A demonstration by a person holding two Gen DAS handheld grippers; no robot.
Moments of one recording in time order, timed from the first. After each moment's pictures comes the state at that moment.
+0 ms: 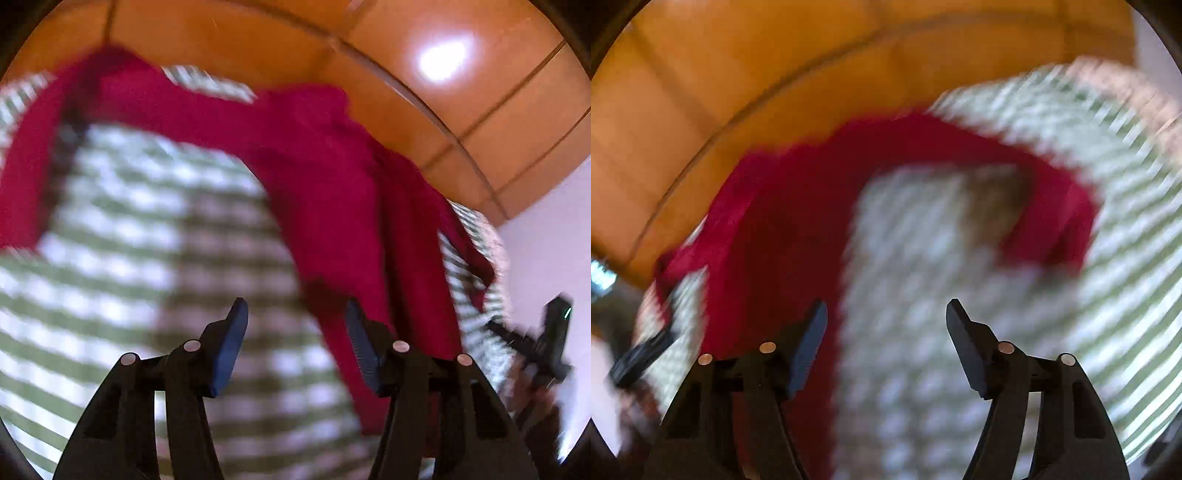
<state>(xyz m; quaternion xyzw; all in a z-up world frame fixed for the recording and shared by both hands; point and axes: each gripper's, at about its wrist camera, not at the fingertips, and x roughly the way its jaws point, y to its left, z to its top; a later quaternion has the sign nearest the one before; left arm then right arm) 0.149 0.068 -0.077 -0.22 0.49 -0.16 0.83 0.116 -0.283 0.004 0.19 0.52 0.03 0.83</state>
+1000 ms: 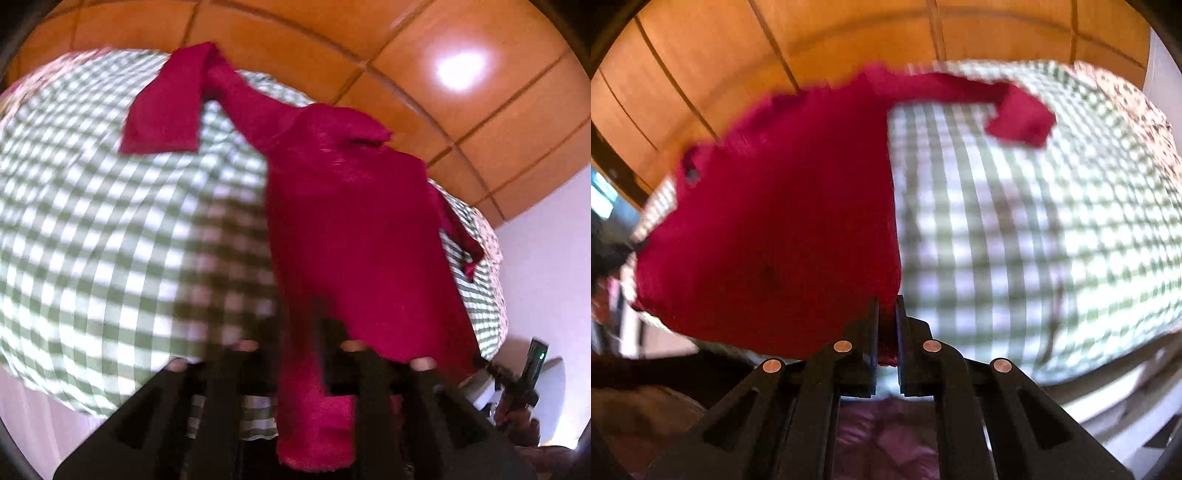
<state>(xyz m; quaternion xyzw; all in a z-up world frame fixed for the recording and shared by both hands) 0.019 0.162 -0.034 -0.23 0.50 -0.10 0.83 -0.029 -0.286 0.001 0.08 0.57 0.04 0.82</state>
